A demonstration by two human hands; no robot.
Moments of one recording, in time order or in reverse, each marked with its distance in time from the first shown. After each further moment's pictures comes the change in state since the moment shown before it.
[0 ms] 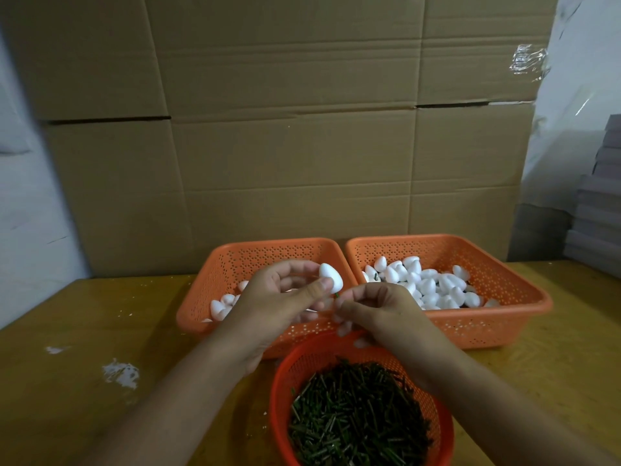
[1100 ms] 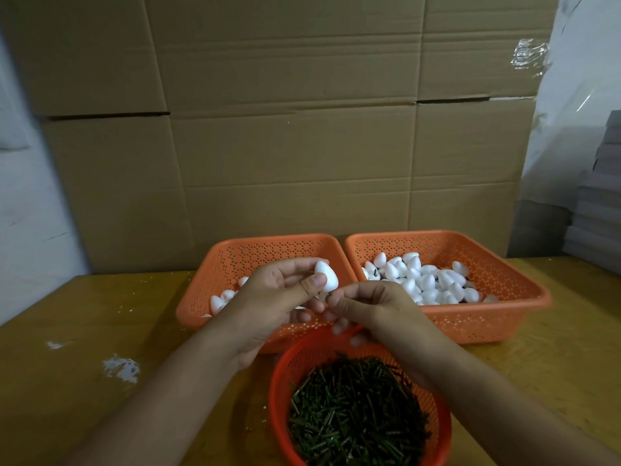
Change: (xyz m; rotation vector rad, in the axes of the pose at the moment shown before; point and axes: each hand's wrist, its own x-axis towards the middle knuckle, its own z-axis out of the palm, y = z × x) left_hand -0.002 0.003 -0.006 -0.002 -0.133 -0.010; right_hand -0.004 -0.001 0.001 0.018 -0.085 -0.032
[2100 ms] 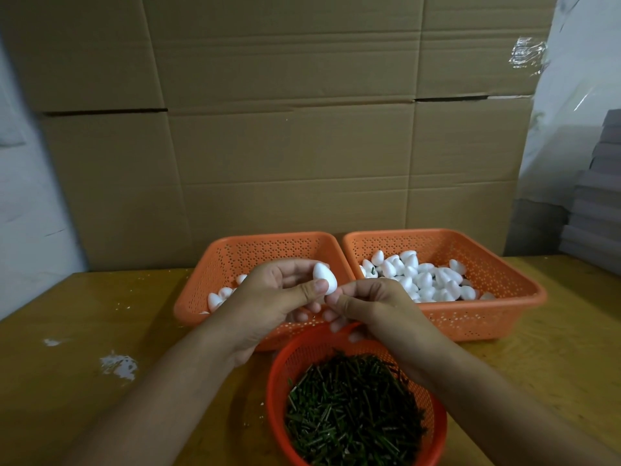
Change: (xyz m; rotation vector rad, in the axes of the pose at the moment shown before) left_hand 0.001 -0.002 -0.001 0.024 -0.040 0.007; right_hand -0.002 -0.001 0.001 -0.021 0.001 -0.013
